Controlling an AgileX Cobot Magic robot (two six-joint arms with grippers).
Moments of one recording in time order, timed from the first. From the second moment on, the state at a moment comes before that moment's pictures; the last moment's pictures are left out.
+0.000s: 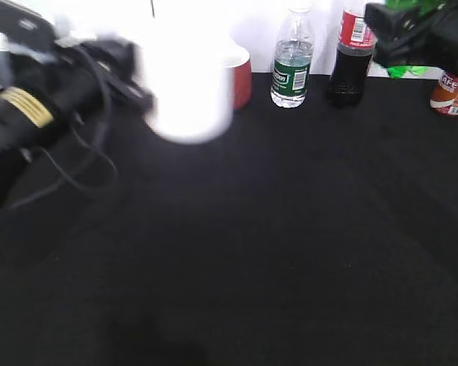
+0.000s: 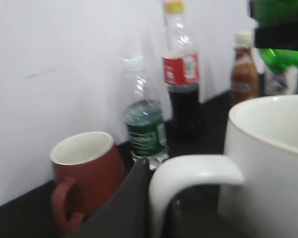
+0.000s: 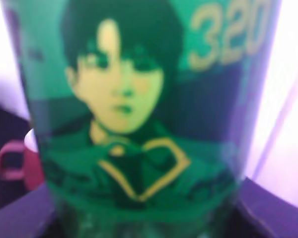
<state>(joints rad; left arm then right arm) -0.47 1.69 -0.67 0.09 -1.08 0.01 0.21 1.54 -0.72 -0.27 -0.76 0.10</state>
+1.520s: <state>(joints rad) -0.23 2.23 -1.18 0.05 -0.93 0.02 0.21 1.63 -0.72 -0.05 -0.75 0.11</state>
